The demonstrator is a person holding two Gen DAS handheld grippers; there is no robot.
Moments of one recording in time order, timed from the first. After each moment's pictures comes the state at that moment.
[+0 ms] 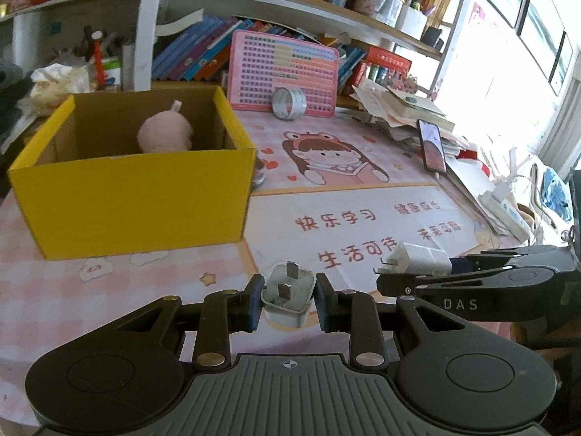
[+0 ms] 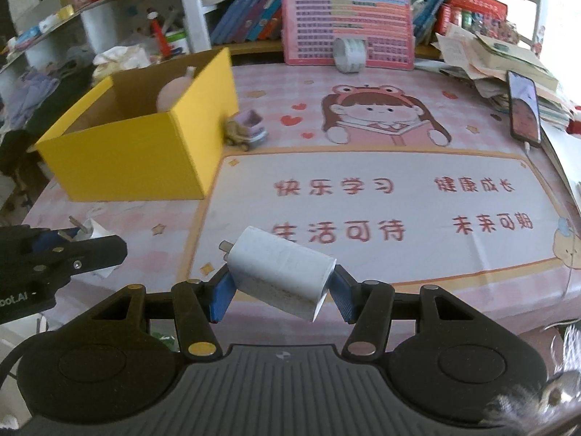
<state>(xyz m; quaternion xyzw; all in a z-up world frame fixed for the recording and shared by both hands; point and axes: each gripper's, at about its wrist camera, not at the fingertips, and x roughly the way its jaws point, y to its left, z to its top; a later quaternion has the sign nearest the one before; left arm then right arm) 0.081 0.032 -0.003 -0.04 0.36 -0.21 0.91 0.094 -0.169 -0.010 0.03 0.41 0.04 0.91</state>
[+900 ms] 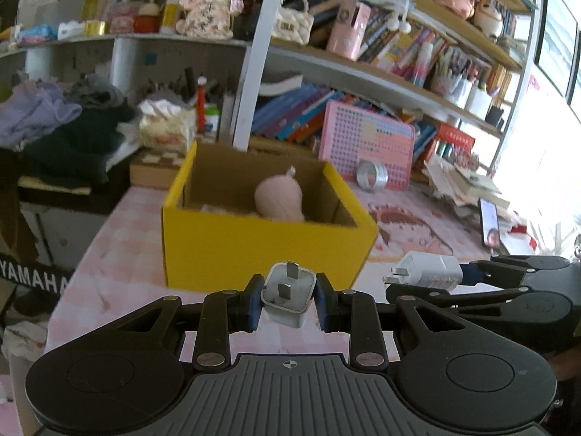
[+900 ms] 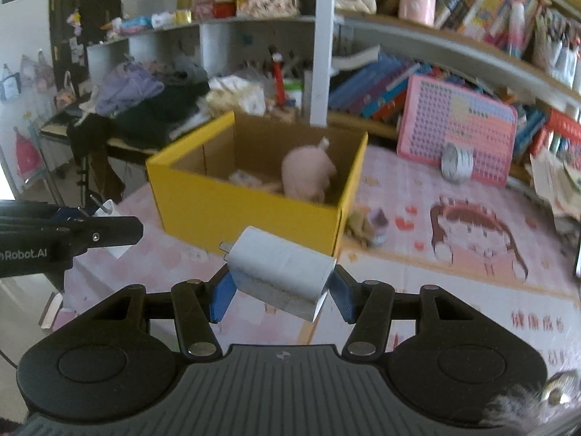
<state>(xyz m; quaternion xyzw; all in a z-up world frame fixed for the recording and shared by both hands) 0.069 0.127 0.040 -0.09 0.27 -0.11 0.95 0.112 -0.069 0.035 -0.07 0.30 0.17 0.94</state>
